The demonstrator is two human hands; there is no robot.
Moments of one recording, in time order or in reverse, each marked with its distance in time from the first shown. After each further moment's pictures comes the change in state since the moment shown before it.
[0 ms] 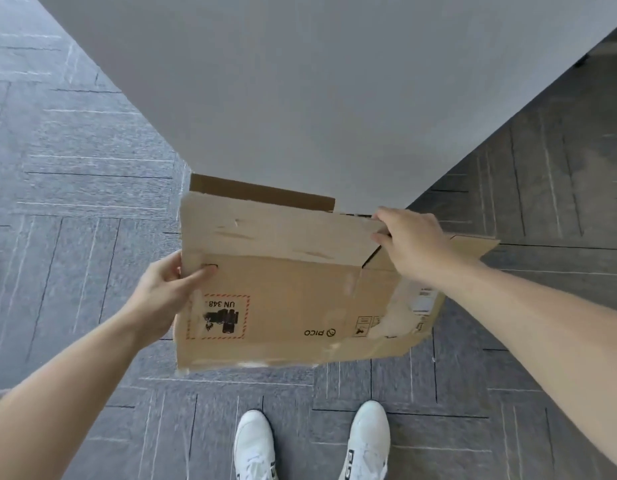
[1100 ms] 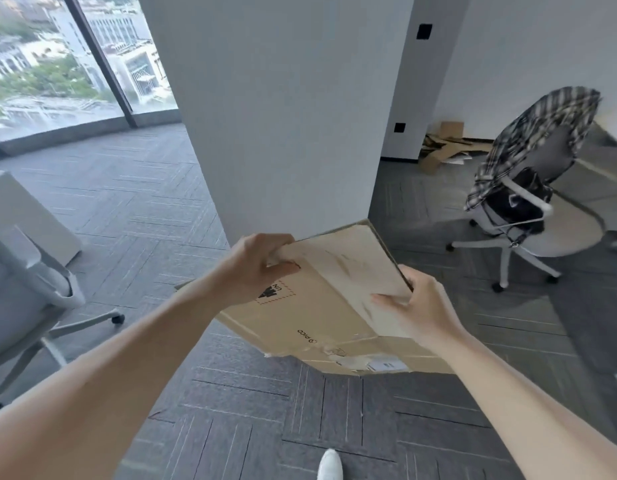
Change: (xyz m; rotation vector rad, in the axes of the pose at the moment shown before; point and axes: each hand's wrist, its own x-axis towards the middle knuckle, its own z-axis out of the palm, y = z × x) left_hand -0.649 0.343 0.142 0.707 0.039 1.046; right_hand -0.541 -0.066 -0.454 0.654 0.354 -0.151
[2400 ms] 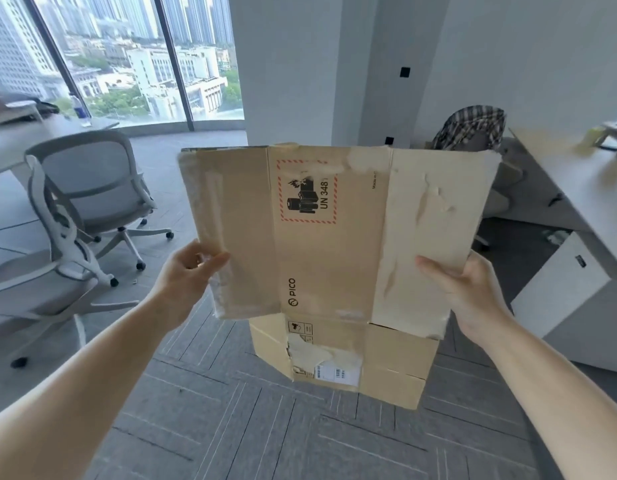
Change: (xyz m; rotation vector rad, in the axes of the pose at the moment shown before) left_hand -0.721 0.478 0.244 -0.630 0.583 -0.520; right_hand -0.798 0.089 -0.260 0.541 0.102 -0.174
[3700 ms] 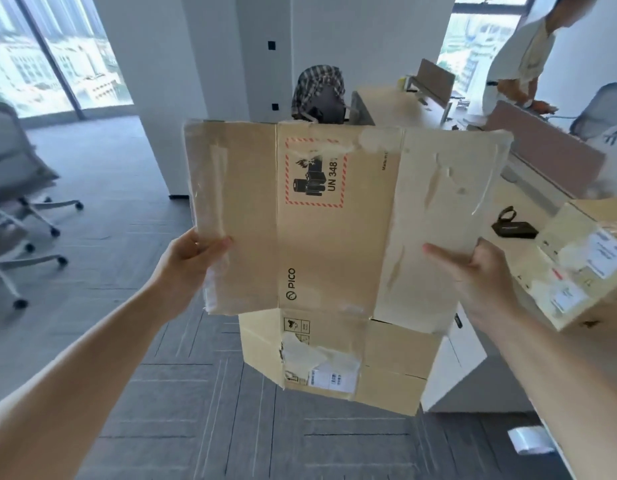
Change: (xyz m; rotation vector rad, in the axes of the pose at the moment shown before) left_hand -0.780 -0.035 0.187 -0.057 -0.401 0.127; right_hand -0.786 -0.127 -0.443 -0.085 0.371 -0.007
